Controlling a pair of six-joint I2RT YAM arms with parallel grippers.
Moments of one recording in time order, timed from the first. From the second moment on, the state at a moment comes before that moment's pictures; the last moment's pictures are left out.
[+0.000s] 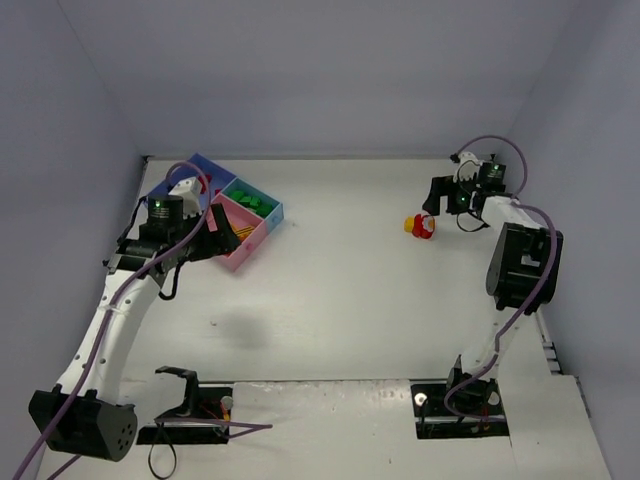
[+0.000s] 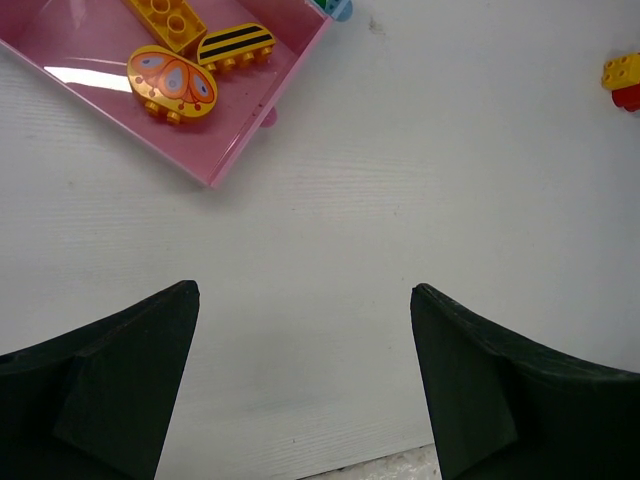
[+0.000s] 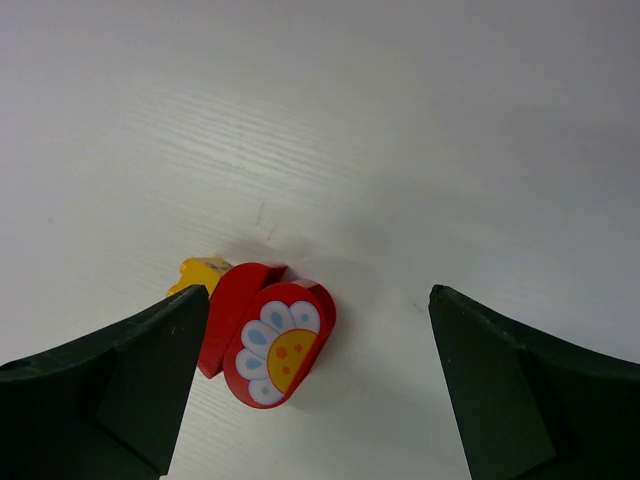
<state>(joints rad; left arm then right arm) -0.15 1.08 1.12 -0.76 0.17 -0.38 -0.20 1.93 1.35 -0.15 -0.50 -0.23</state>
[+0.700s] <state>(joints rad) -0.17 1.07 1.08 -0.76 0.17 -0.38 0.13 1.88 1.10 -0.08 -0.42 -0.01</state>
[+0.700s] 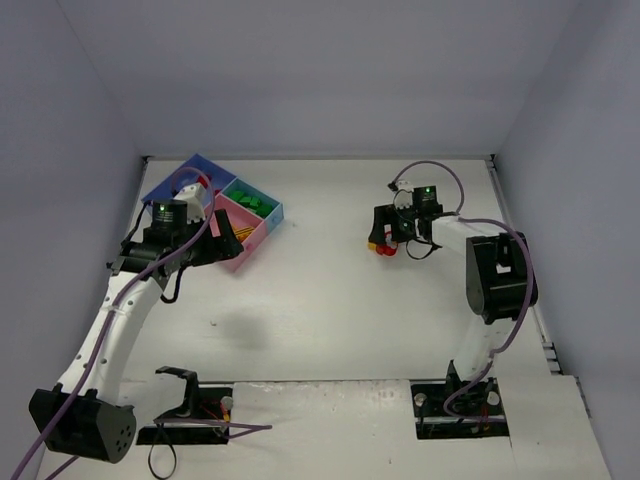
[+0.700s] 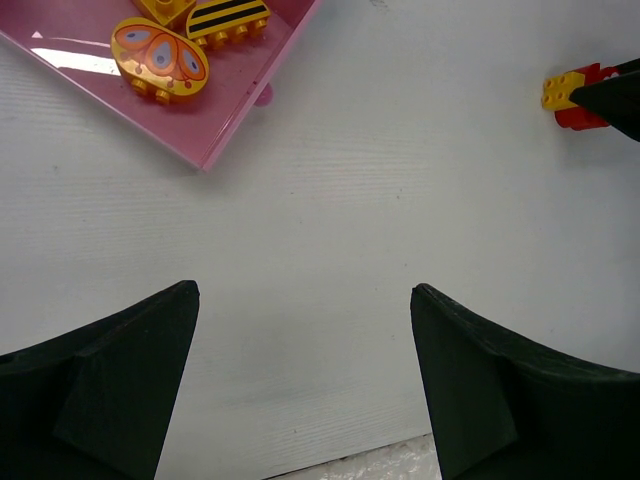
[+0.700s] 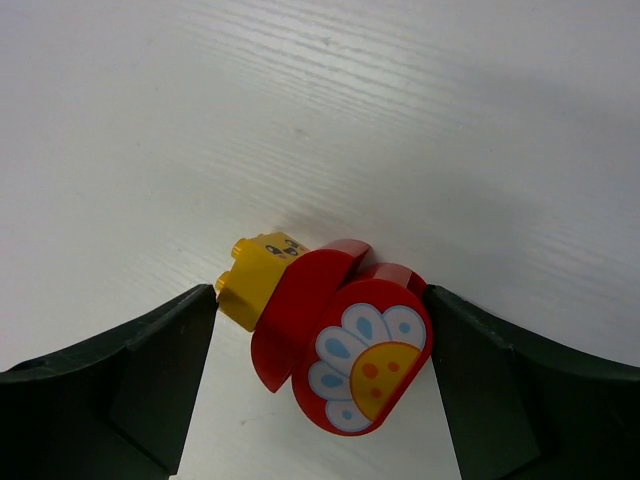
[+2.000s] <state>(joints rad) -0.17 1.06 1.05 -0.75 0.18 -0.38 0.16 1.66 1.26 -0.37 -0.39 -0.49</state>
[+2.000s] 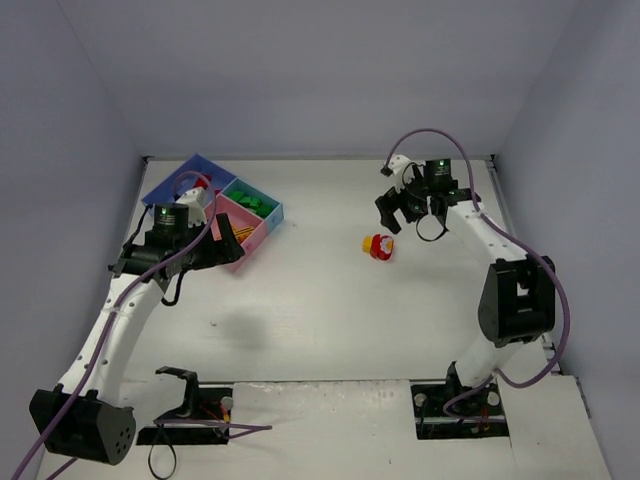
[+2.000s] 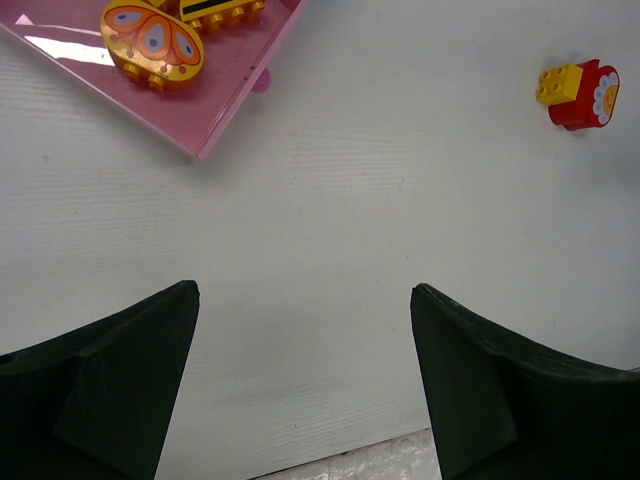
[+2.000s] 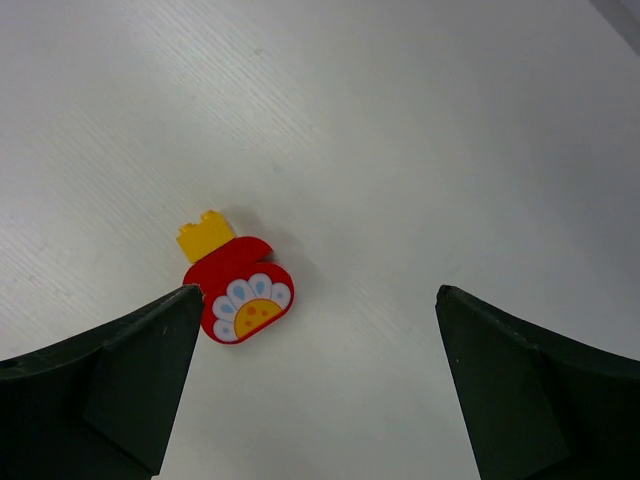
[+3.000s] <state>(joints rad) -0.17 1.03 1.05 -0.76 0.18 -0.37 0.24 1.93 1.23 -0.44 -0.35 -0.70</state>
